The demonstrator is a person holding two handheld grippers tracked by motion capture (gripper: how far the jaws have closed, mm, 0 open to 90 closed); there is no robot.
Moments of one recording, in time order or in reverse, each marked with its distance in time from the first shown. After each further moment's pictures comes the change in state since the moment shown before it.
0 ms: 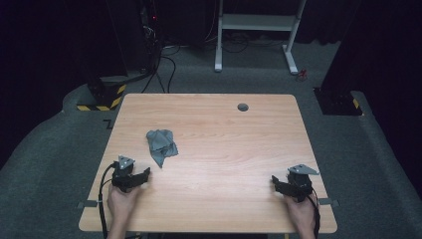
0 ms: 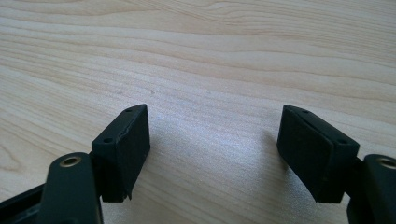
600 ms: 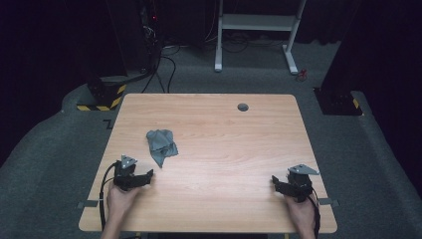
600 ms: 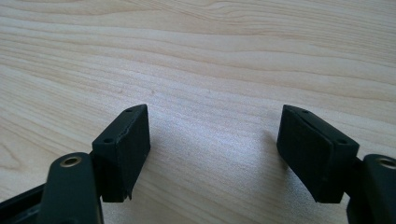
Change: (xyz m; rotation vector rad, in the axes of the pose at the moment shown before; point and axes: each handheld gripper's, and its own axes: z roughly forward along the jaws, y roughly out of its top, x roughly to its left) left arm -0.003 0.002 0.003 0.023 -0.039 0.030; right arm 0.000 0.000 0.000 0.000 0.002 -0.001
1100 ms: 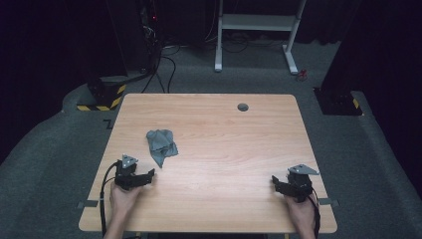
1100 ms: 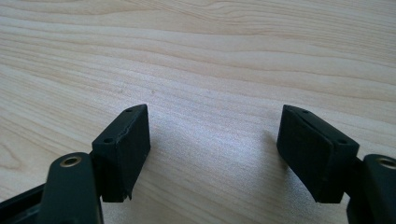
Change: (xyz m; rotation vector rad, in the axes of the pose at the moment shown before) left arm -0.005 0.004 -0.002 -0.028 -0.028 -0.010; right arm 0.000 0.000 0.000 0.000 -0.001 -0.001
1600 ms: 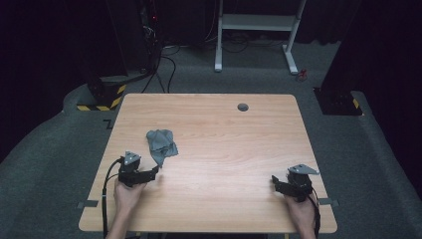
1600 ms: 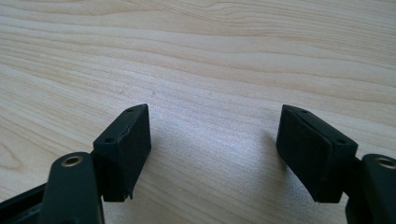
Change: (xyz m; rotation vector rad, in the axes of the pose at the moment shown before) left arm -0.010 0.017 0.002 -0.014 -0.042 0.000; right arm -0.001 0.001 0.001 -0.004 0.005 -0.010
